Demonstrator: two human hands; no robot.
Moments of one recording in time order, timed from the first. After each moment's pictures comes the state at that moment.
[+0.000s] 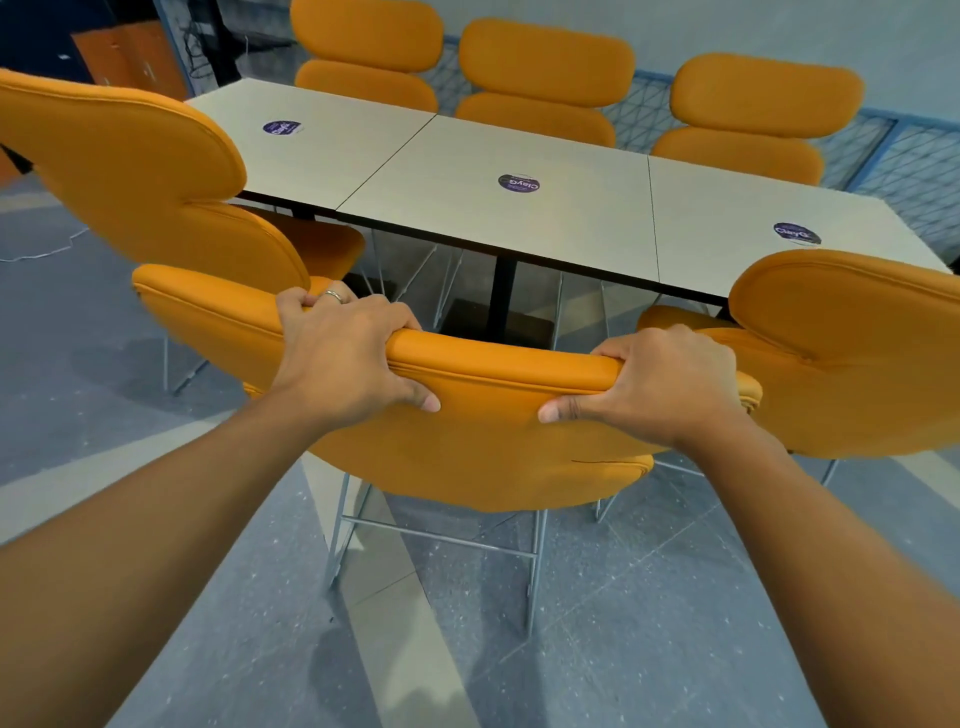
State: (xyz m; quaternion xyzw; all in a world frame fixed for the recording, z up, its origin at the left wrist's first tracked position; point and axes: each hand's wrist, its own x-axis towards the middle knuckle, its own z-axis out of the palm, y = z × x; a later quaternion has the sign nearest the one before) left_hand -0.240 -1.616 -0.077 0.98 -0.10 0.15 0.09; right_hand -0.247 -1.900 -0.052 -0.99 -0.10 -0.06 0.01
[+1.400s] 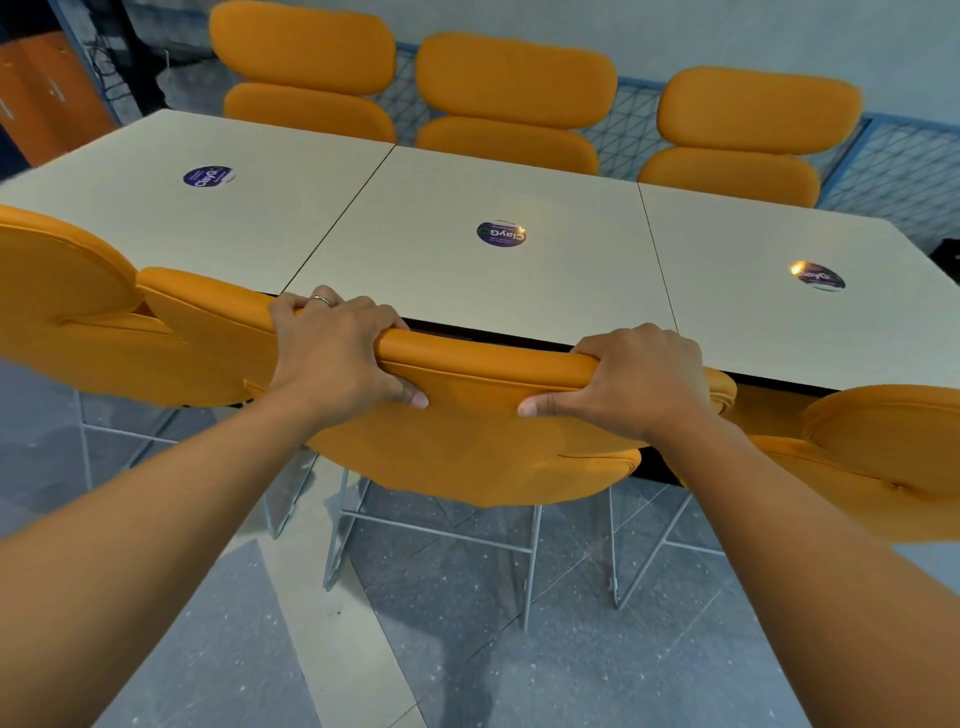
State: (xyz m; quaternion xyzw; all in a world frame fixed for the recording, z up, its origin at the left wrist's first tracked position) left_hand 0.072 -1.583 -0.072 0.98 -0.11 0.11 0.12; right_hand 0.046 -1.865 -0.056 -1.00 -0.07 -0.06 0.00
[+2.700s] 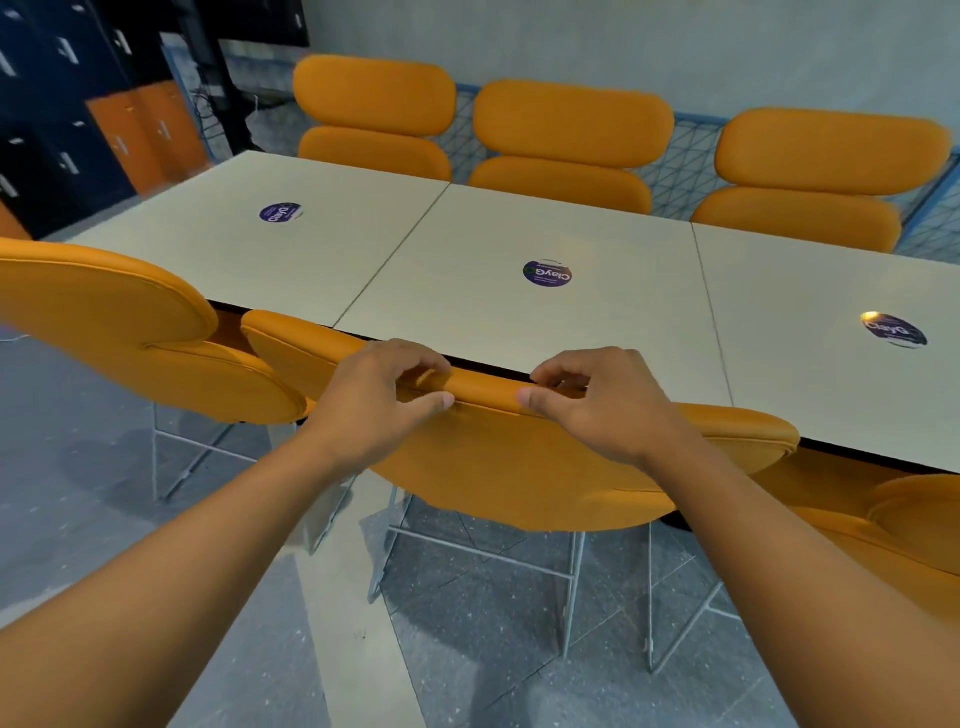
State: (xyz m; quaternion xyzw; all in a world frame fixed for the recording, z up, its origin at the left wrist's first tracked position) left_hand 0.066 -1.585 -0.048 0.94 -0.10 0.08 0.31; right_hand 0.084 -1.831 -0.042 -0.93 -0.12 0.01 0.34
